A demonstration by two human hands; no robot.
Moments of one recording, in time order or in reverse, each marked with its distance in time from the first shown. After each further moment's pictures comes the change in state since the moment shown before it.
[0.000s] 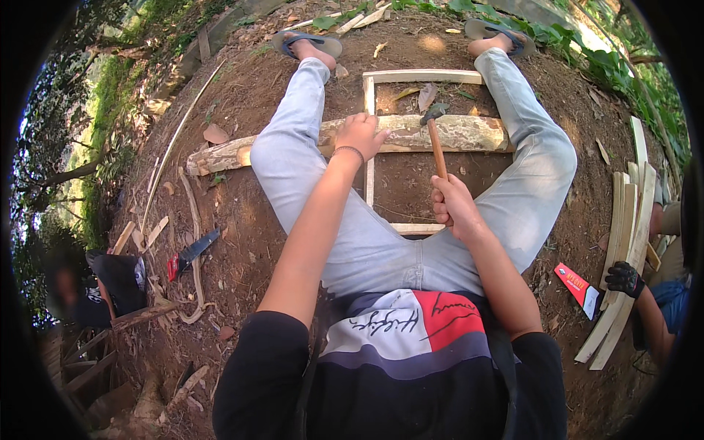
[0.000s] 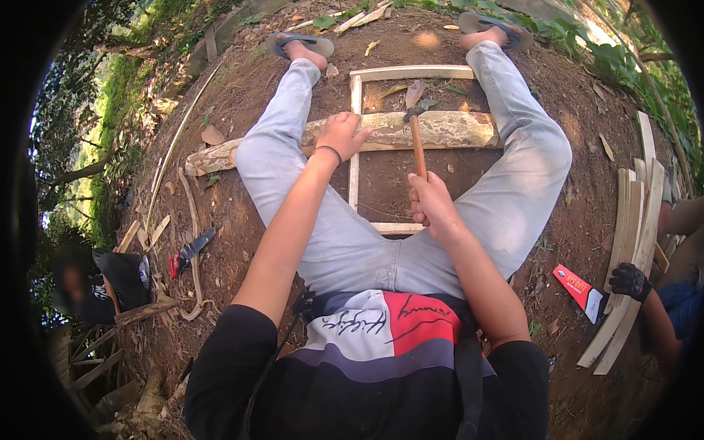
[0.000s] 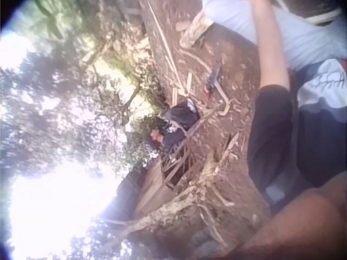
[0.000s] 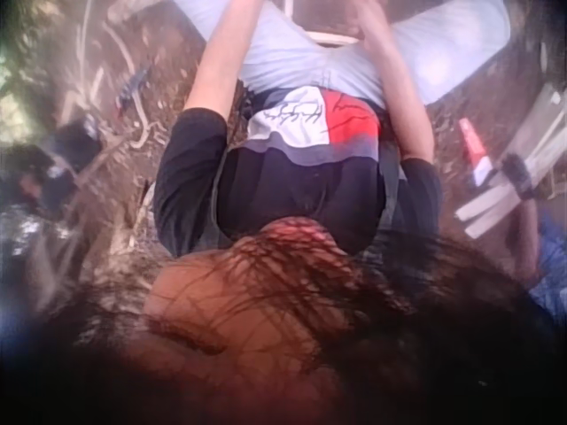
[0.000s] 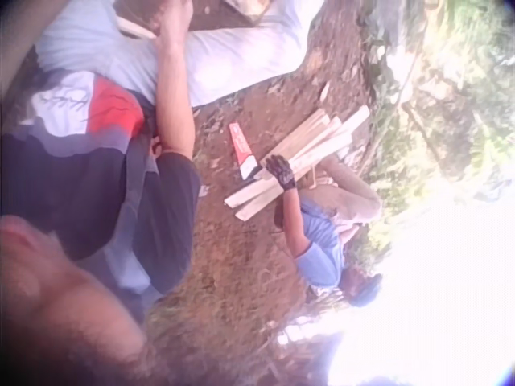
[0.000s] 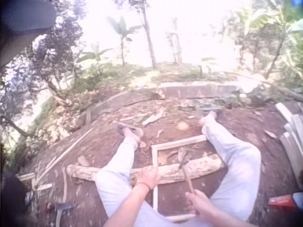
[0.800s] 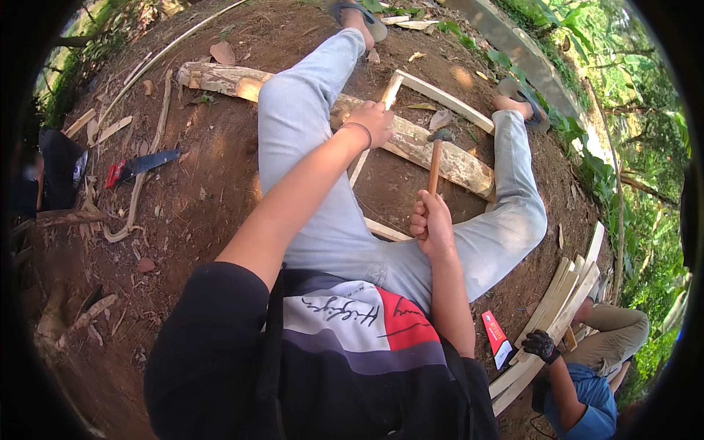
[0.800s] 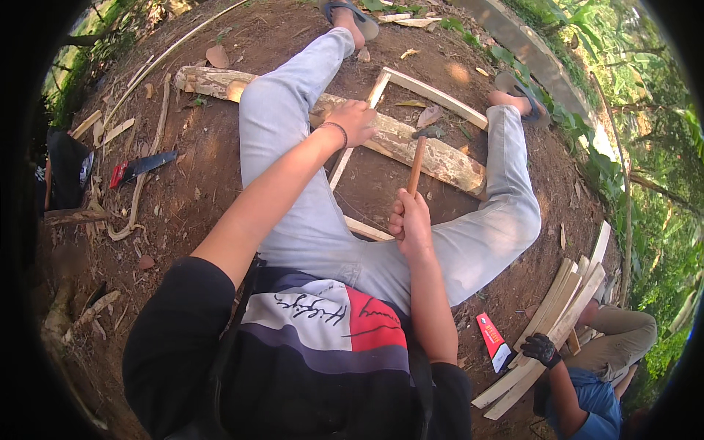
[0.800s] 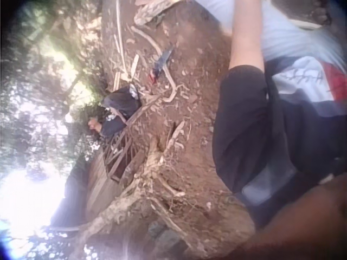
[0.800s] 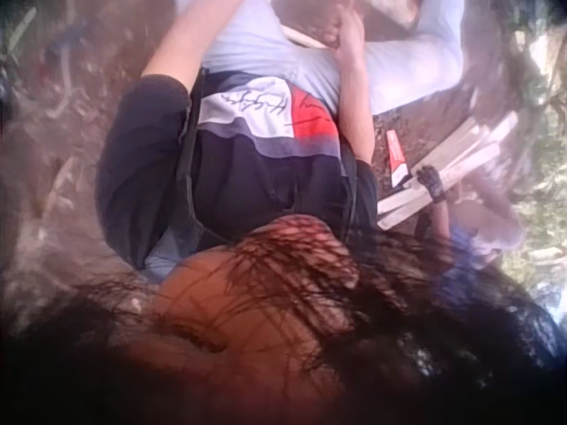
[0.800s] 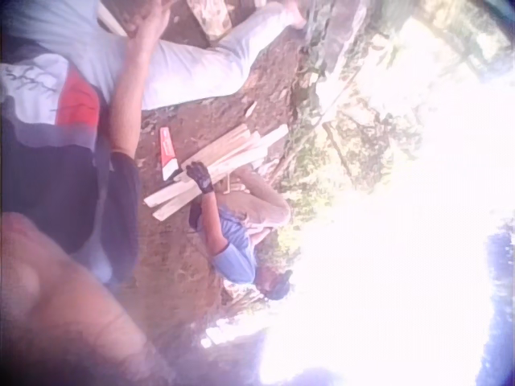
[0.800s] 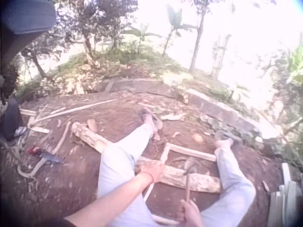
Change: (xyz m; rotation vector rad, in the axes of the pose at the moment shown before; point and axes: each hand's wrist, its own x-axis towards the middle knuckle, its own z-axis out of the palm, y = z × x) left_hand -0.005 -0.005 -0.002 -0.033 -0.087 -0.059; right_hand 0.002 0.001 0.009 0.020 -0.003 0.010
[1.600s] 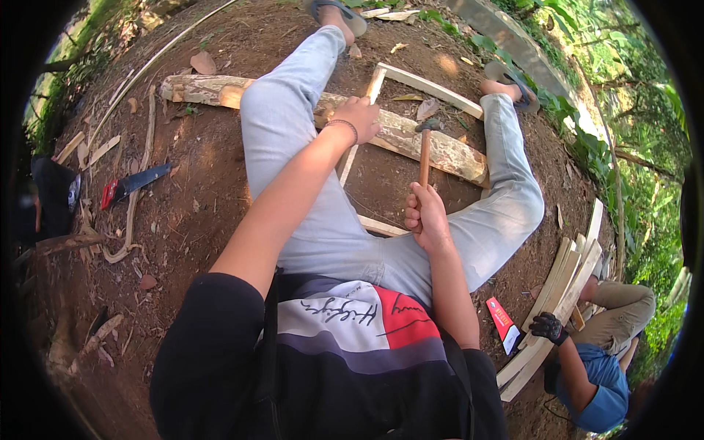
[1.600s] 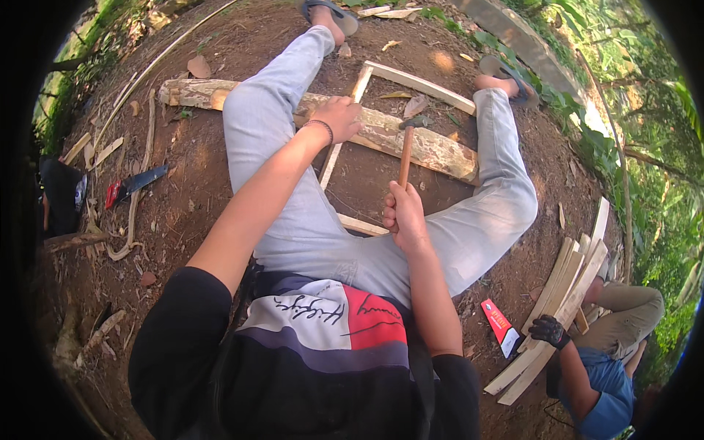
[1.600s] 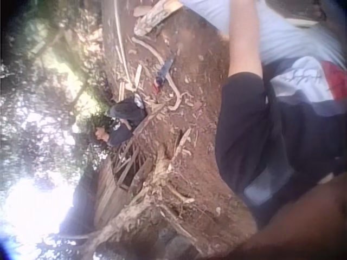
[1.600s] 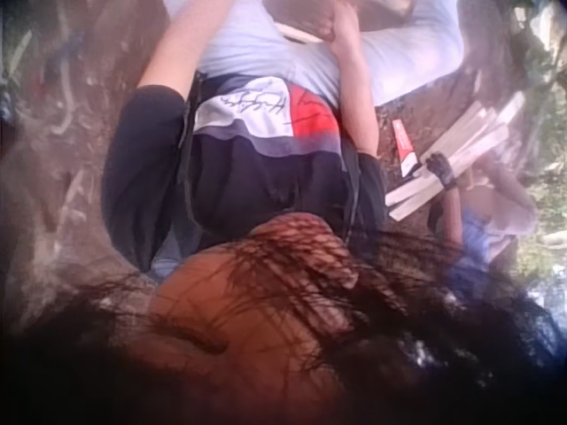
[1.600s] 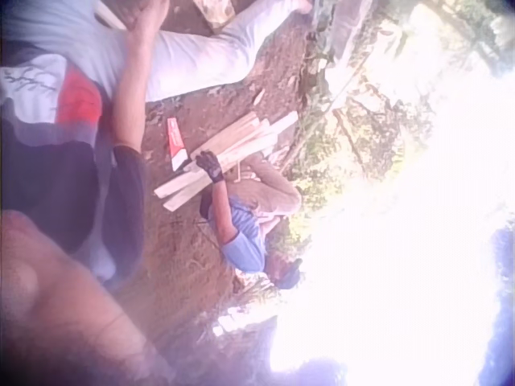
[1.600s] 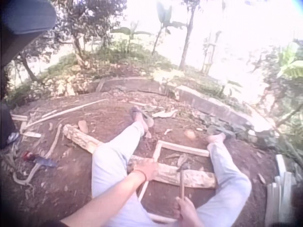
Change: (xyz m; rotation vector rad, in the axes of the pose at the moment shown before) left_hand 0.004 -0.001 0.000 0.029 0.013 0.018; right_hand -0.001 -0.002 0.001 -0.048 0.024 -0.018
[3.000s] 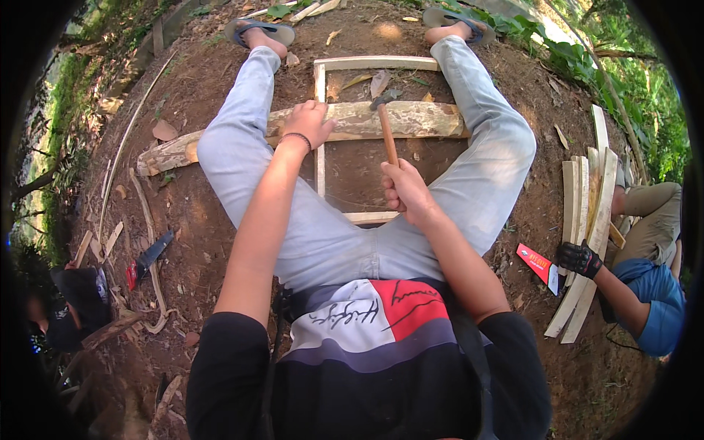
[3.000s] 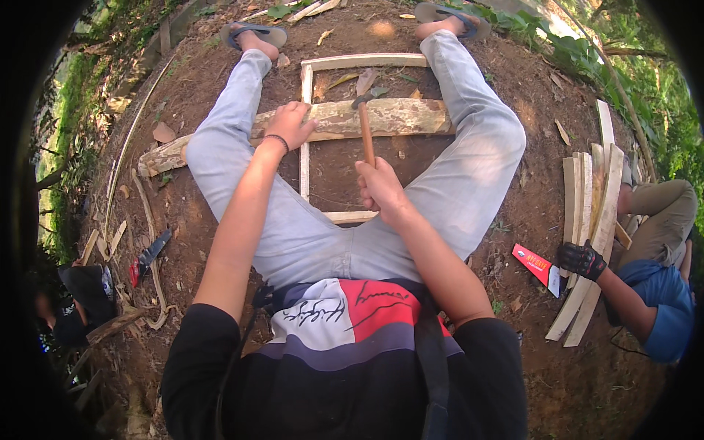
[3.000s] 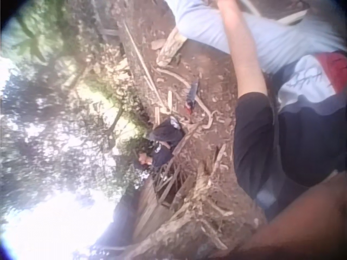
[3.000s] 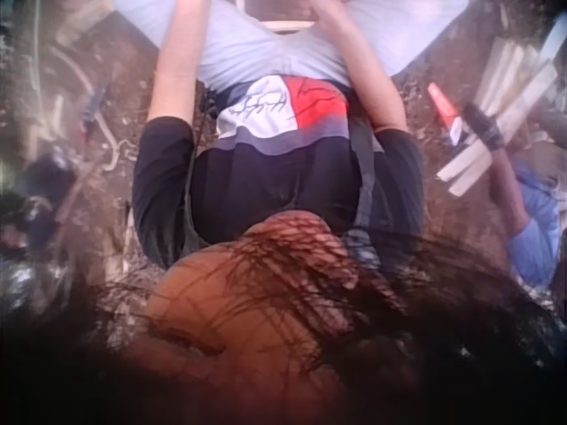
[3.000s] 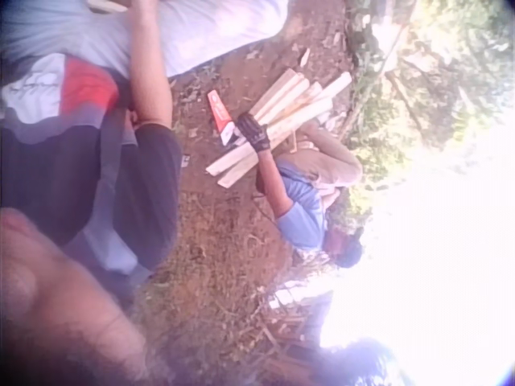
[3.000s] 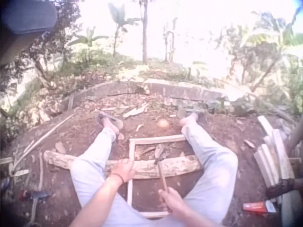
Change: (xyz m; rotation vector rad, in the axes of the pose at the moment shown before) left_hand 0.007 -0.002 0.002 0.022 0.029 0.050; right_hand 0.001 -0.001 -0.003 -0.076 0.014 -0.009
